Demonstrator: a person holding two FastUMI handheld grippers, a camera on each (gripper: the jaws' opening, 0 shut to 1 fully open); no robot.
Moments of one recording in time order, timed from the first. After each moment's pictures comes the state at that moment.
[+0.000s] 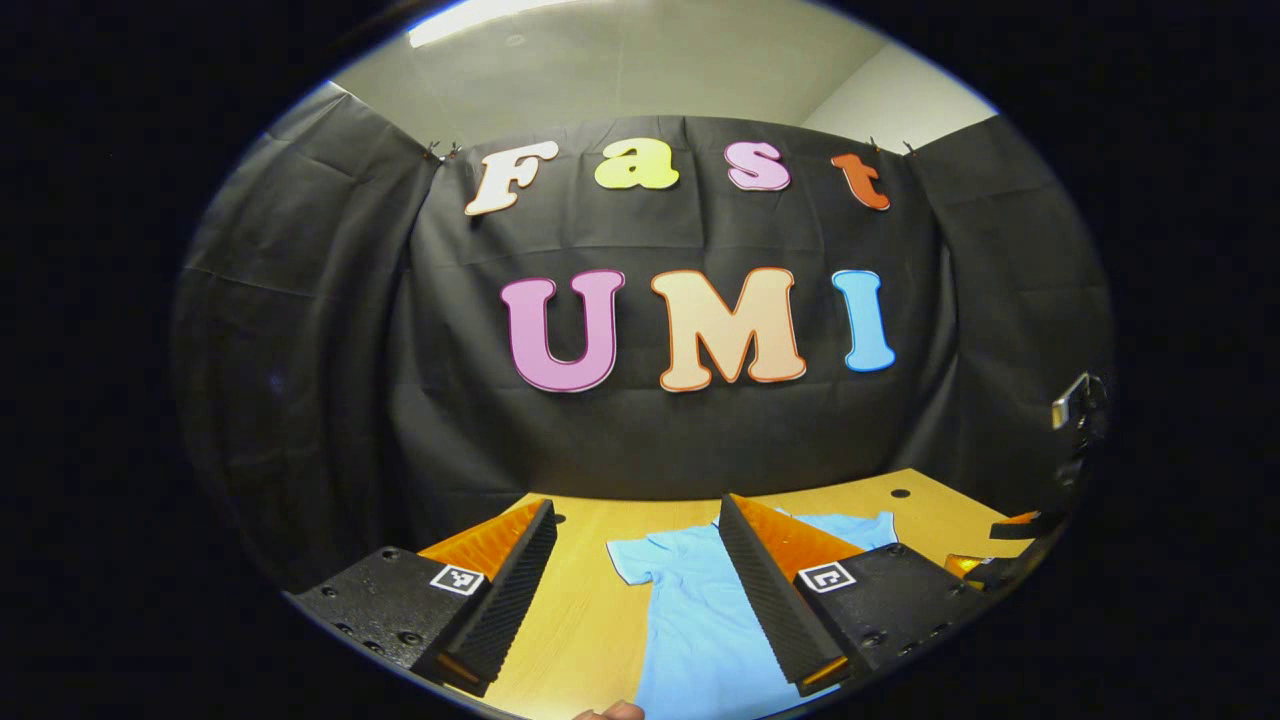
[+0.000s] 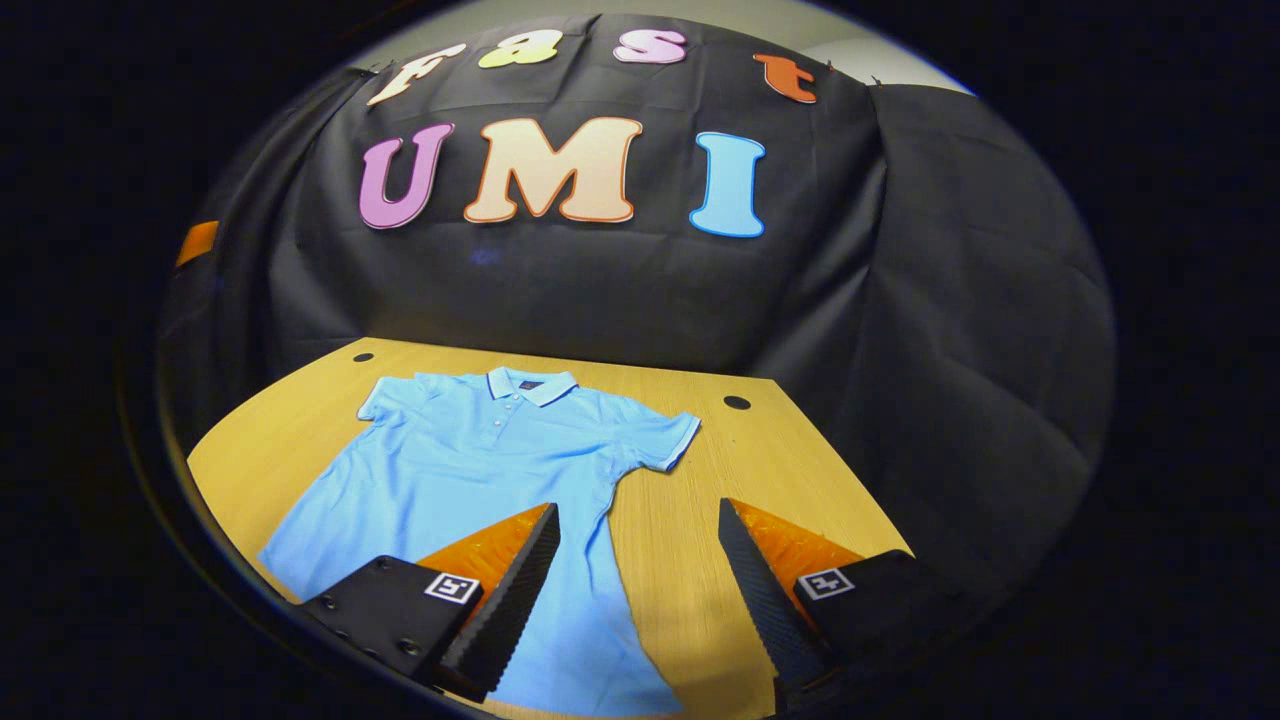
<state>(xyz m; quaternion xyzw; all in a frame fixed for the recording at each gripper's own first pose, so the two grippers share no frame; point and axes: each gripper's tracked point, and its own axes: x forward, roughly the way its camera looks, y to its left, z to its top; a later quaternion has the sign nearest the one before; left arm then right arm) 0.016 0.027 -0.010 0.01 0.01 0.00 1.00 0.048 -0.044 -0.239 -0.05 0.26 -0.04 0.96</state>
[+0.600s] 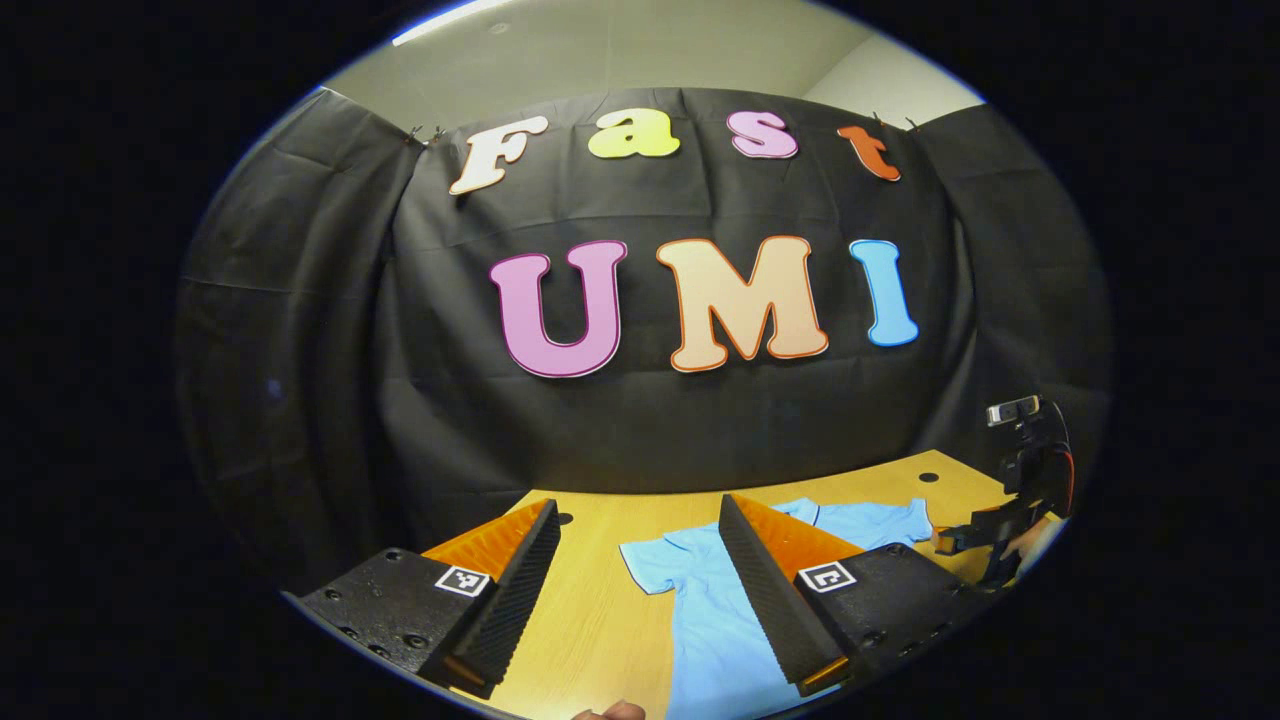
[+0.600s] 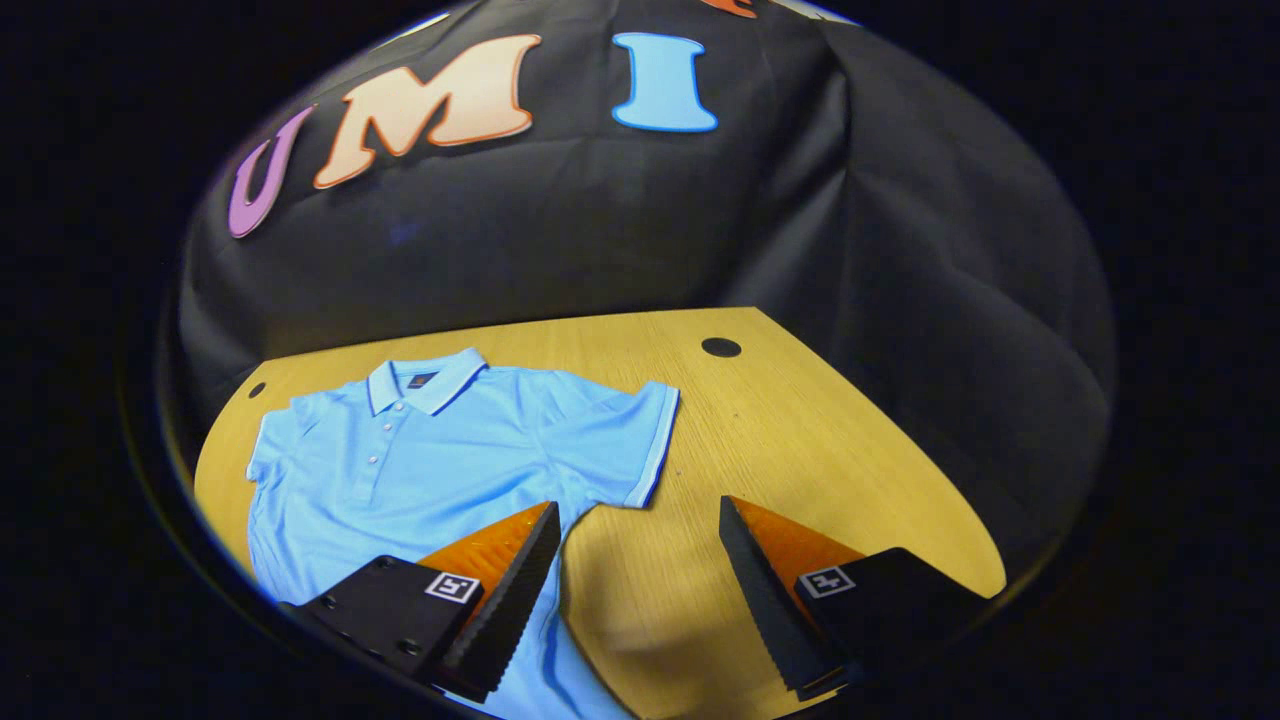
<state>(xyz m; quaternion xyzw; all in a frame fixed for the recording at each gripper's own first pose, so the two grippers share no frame) 0.085 0.052 -0.042 0.03 0.06 0.01 1.00 0.193 -0.084 -0.355 0.05 0.35 -0.15 0.92</state>
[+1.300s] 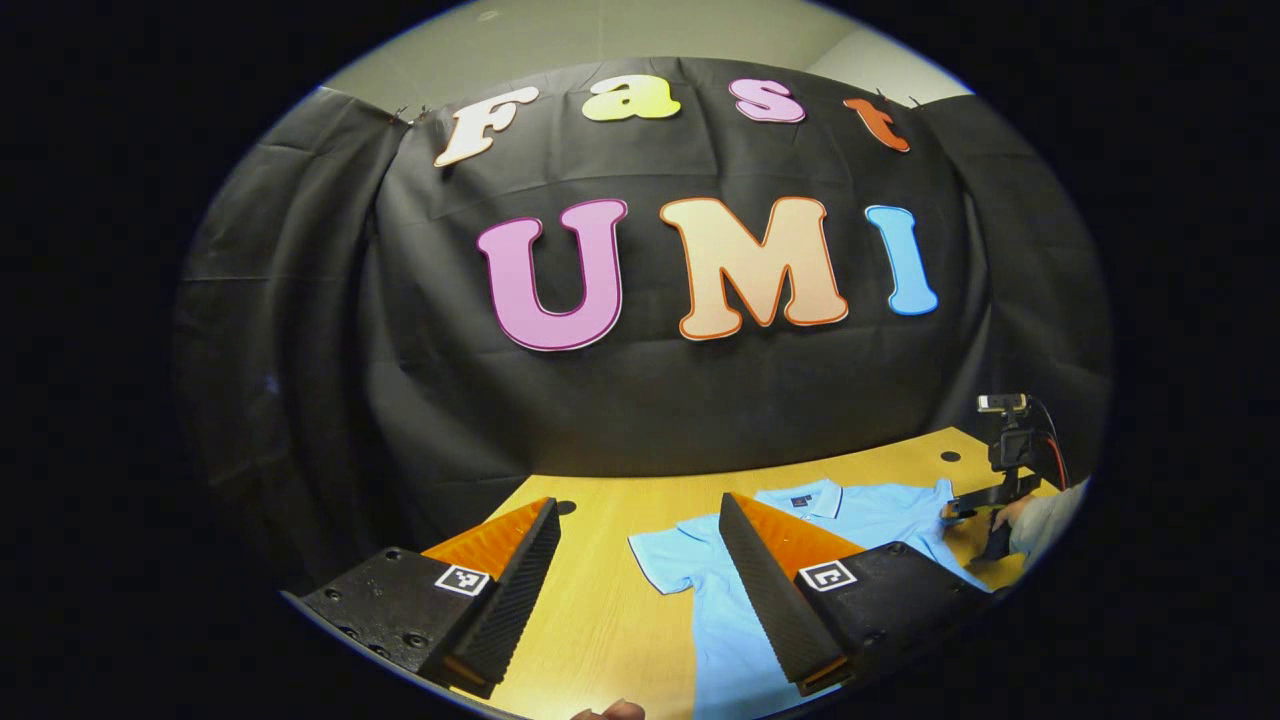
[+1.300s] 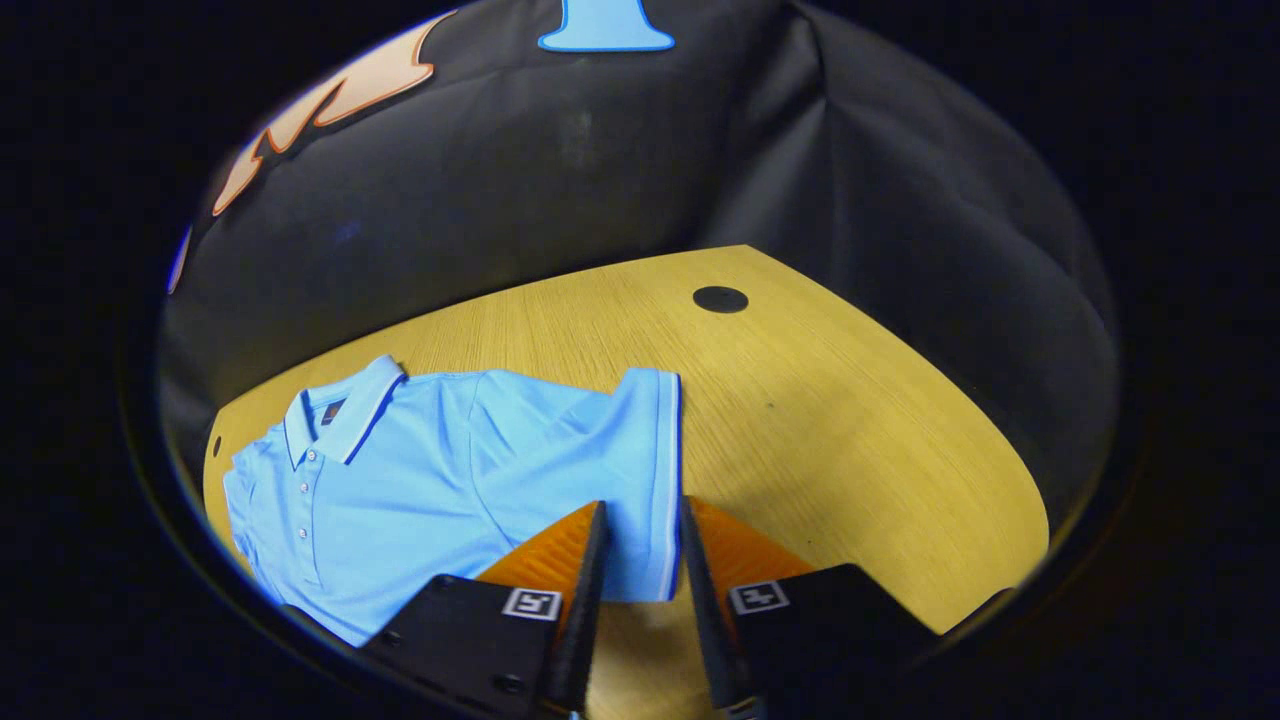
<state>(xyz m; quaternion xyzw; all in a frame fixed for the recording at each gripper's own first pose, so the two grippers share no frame) 0.131 0.064 -0.076 0.04 0.10 0.01 0.99 0.258 -0.096 -0.416 0.10 0.41 -0.18 0.89</state>
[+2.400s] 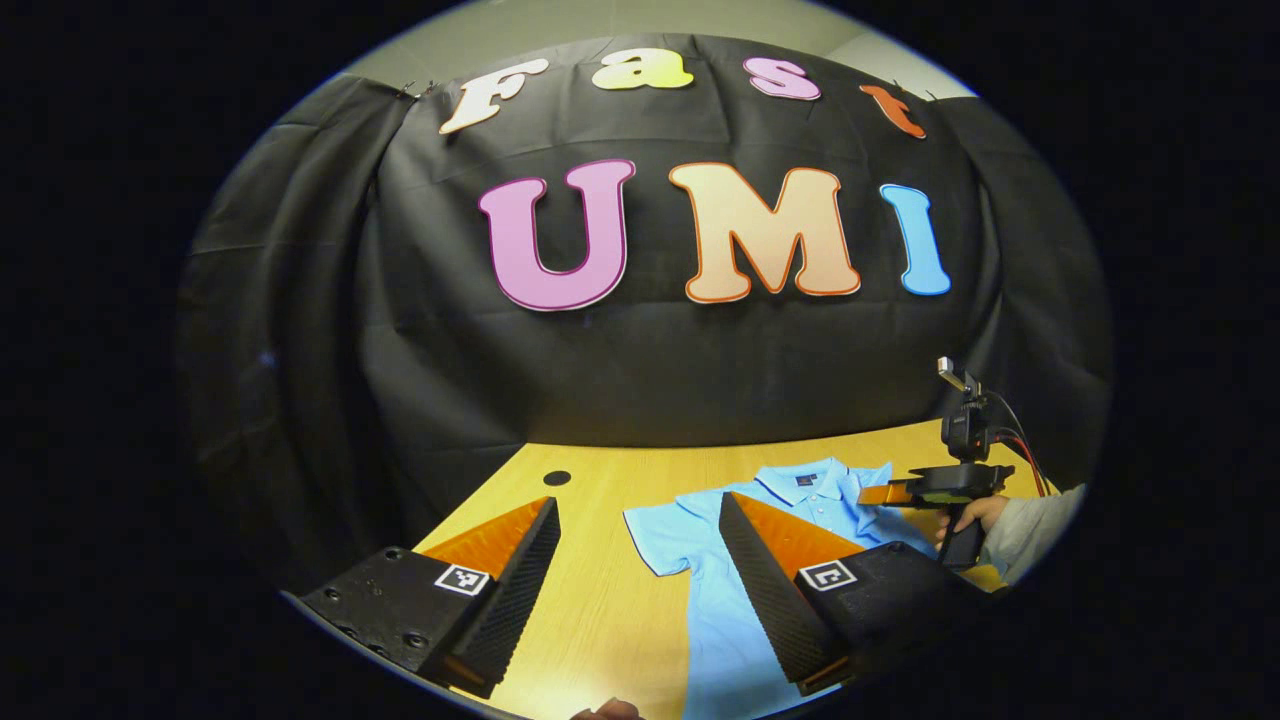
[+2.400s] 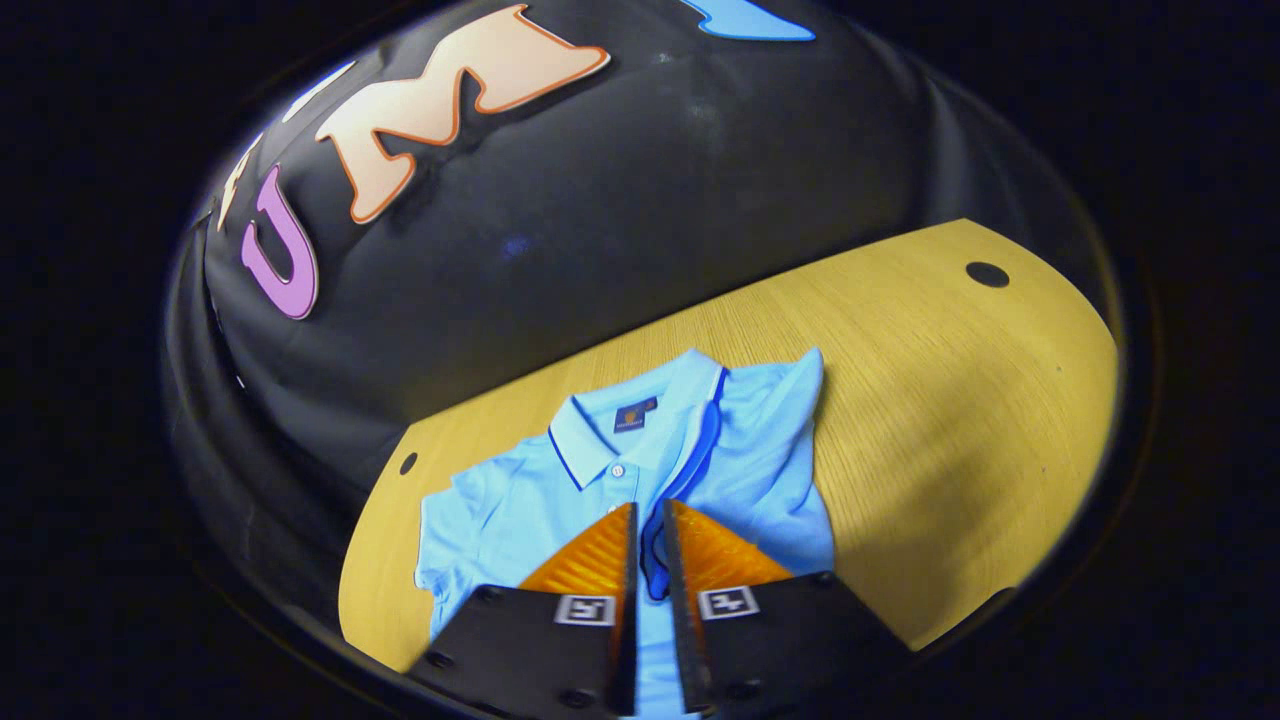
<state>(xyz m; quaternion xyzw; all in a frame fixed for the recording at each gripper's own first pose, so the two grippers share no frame) 0.146 0.065 -0.116 0.01 0.14 0.01 0.99 0.298 0.124 -0.377 0.23 0.39 0.06 0.89</state>
